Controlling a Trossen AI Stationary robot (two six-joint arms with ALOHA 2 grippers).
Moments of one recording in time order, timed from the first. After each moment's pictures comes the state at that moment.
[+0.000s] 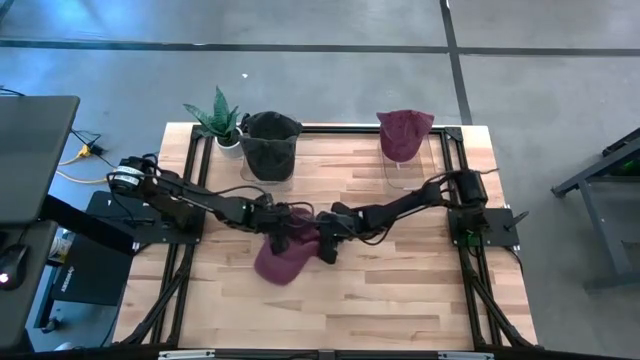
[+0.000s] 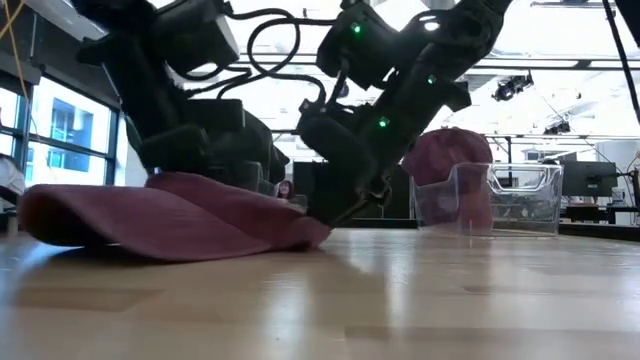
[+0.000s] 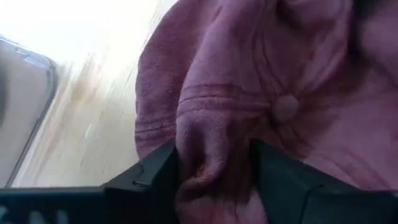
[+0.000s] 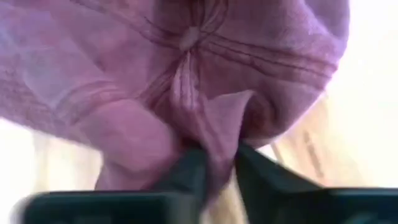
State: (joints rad) left arm -0.16 1.54 0.76 -0.32 -0.32 -0.44; right arm 0.11 2.00 1.12 0.03 0.14 0.41
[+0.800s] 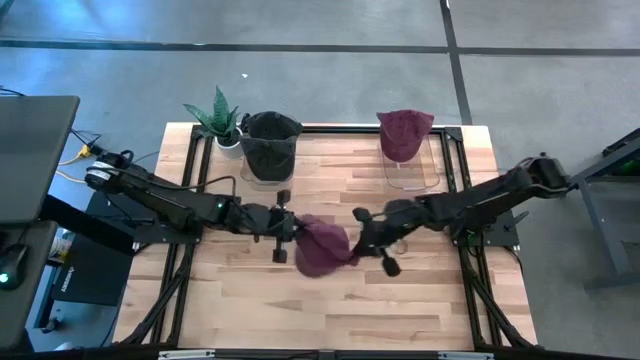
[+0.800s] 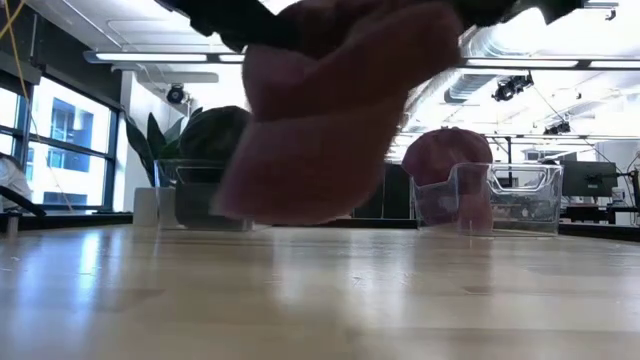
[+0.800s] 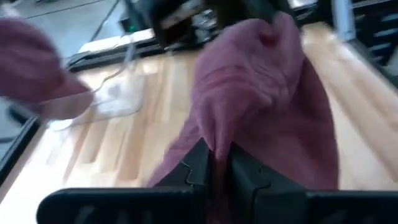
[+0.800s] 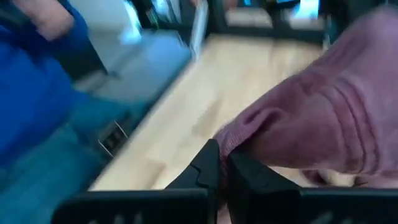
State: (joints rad) left arm -0.27 1.30 0.85 0.06 -0.31 0.08; right arm 0.22 1.33 0.78 0.17 -0.27 0.05
